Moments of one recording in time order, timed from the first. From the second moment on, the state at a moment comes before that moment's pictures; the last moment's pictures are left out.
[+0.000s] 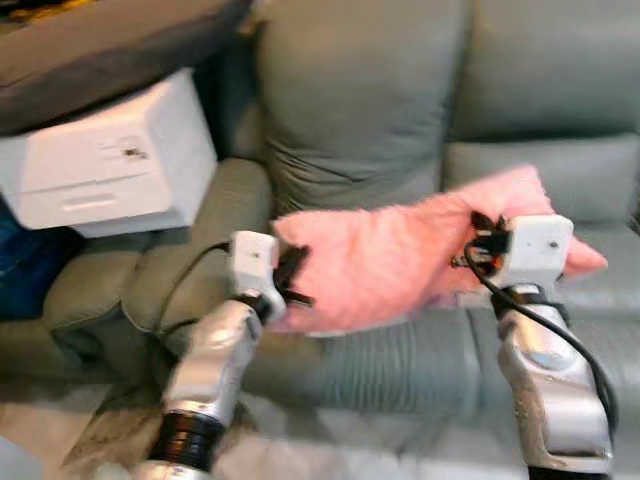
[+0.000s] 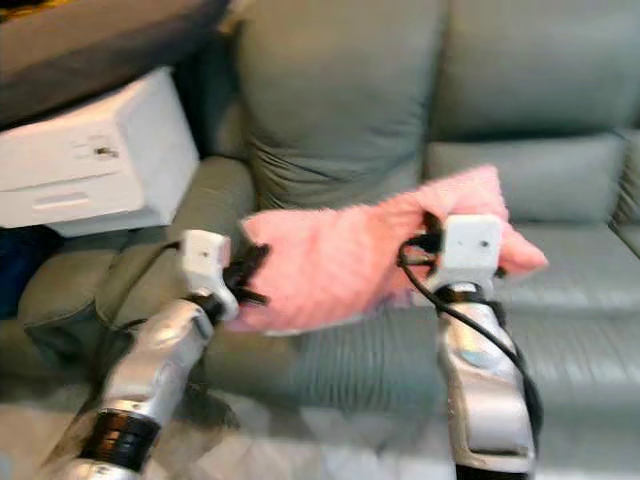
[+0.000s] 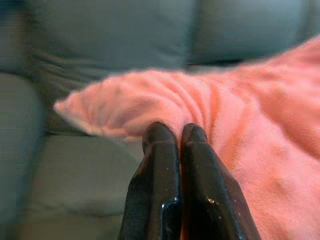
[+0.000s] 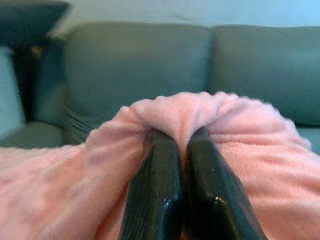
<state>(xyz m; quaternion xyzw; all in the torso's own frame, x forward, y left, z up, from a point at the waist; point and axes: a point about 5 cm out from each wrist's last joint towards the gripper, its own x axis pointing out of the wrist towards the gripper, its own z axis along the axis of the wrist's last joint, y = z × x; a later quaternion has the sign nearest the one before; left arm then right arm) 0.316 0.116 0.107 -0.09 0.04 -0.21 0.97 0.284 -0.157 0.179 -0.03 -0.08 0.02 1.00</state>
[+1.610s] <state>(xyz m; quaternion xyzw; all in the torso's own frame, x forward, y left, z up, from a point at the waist) 0.342 0.101 0.085 -0.02 0.06 -0.18 0.98 0.246 -0.174 0.122 -0.02 0.02 -0.04 1.00</state>
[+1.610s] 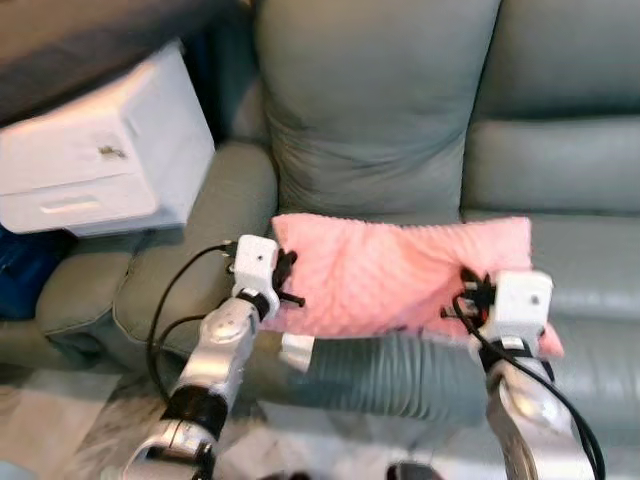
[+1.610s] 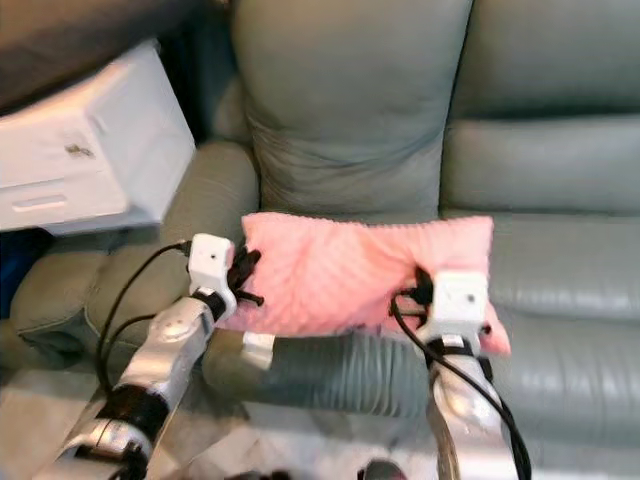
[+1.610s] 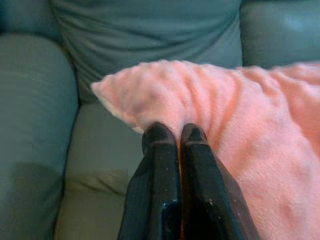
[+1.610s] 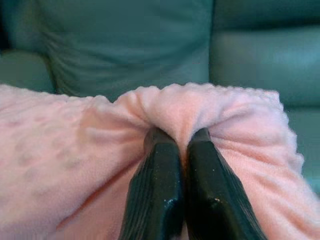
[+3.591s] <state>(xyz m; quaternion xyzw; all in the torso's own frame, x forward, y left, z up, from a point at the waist) 0.383 0.159 0.125 -0.03 0.02 0.03 1.00 0.322 -0.148 0.119 -0.04 -0.06 0.05 1.00</state>
